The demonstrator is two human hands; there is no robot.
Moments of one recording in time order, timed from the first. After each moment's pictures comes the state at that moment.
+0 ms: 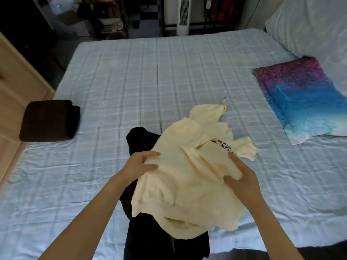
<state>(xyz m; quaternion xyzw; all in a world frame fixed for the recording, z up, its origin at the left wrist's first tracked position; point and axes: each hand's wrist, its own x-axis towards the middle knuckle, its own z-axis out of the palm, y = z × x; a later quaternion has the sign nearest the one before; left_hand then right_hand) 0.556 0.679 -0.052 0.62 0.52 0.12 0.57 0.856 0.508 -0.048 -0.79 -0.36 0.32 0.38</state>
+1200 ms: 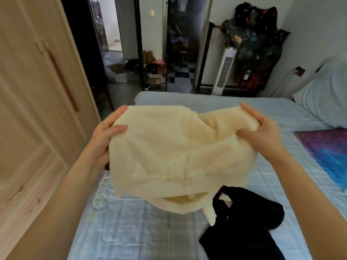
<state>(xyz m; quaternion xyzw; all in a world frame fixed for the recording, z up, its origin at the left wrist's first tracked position) 0.102 0.835 0.169 0.46 0.36 0.51 0.63 0.500 0.755 0.199 -0.67 -0.51 0.20 0.50</state>
